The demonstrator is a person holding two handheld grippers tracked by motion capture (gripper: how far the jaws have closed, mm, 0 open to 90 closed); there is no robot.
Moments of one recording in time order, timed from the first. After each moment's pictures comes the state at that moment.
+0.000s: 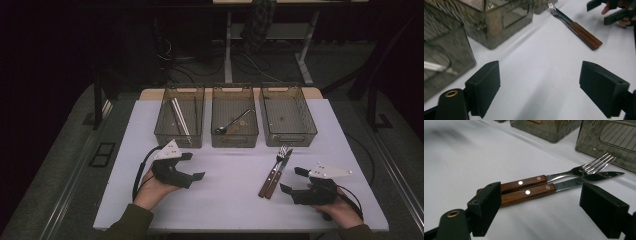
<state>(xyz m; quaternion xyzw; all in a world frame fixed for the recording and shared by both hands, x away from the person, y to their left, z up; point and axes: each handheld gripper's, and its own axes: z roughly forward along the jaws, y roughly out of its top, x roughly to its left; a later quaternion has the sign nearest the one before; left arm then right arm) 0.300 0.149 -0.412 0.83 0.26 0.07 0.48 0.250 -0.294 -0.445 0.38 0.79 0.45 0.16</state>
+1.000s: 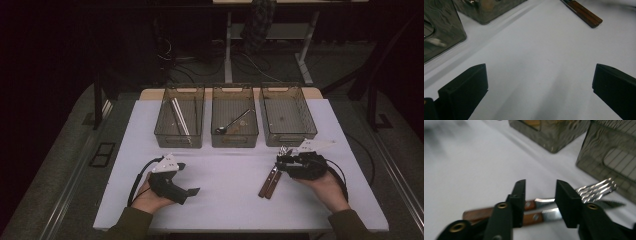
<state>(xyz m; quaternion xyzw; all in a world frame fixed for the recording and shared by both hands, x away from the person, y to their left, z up) 0.285 0.156 -0.435 0.85 0.26 0.07 0.45 0.313 -0.278 -0.419 0.36 0.83 0.41 0.11</state>
